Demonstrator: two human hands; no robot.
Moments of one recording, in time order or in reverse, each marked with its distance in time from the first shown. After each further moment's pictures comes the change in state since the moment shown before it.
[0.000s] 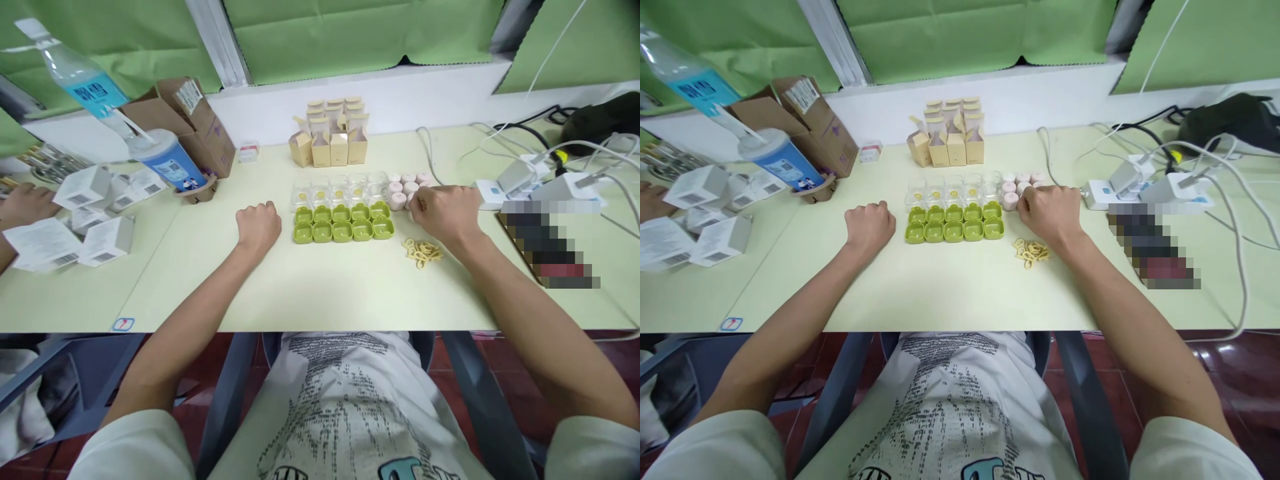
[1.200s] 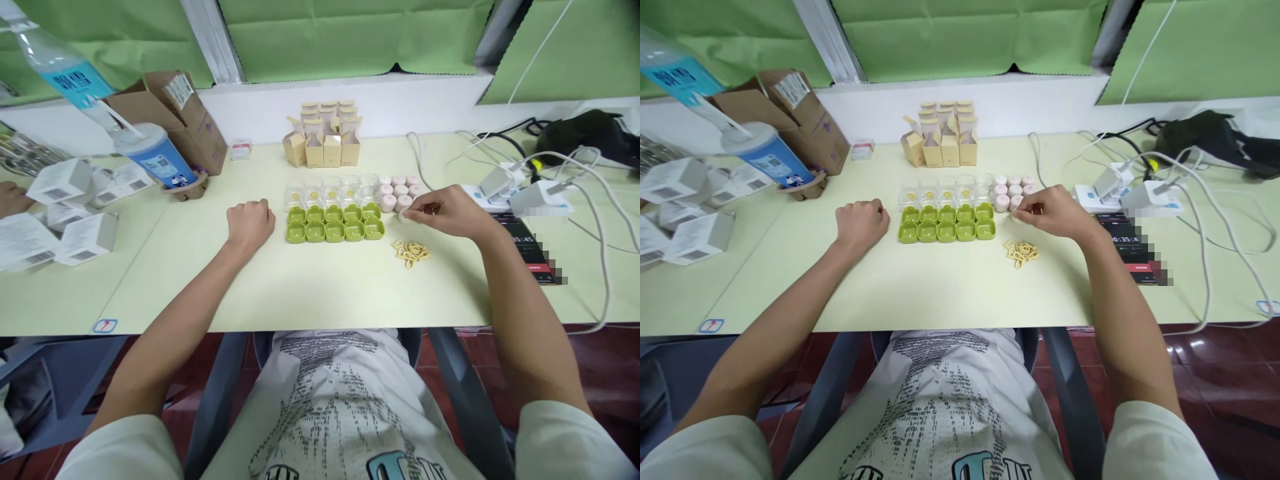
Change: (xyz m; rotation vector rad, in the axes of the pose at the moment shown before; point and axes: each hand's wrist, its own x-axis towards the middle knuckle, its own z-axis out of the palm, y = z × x) left_hand 0.005 -0.007 0.002 -0.076 0.043 0.022; right_hand 0.006 0.045 -0.027 0.527 -0.271 -0.238
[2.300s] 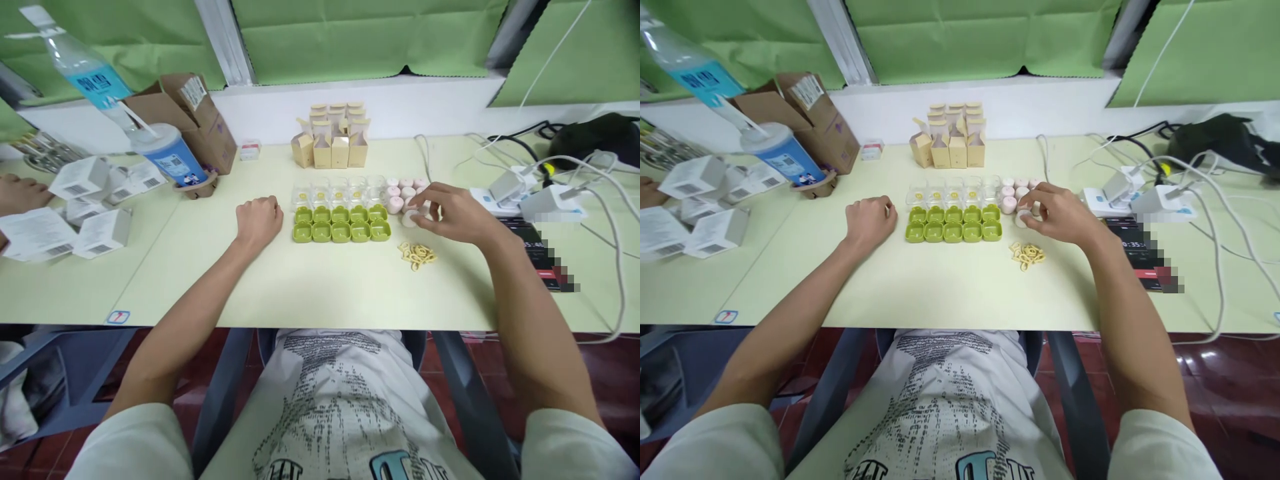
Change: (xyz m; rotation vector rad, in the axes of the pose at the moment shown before) left_hand 0.000 -0.002 -0.002 -0.127 0.085 0.035; right_hand -0.001 0.002 0.004 -0.113 0.057 -0.135
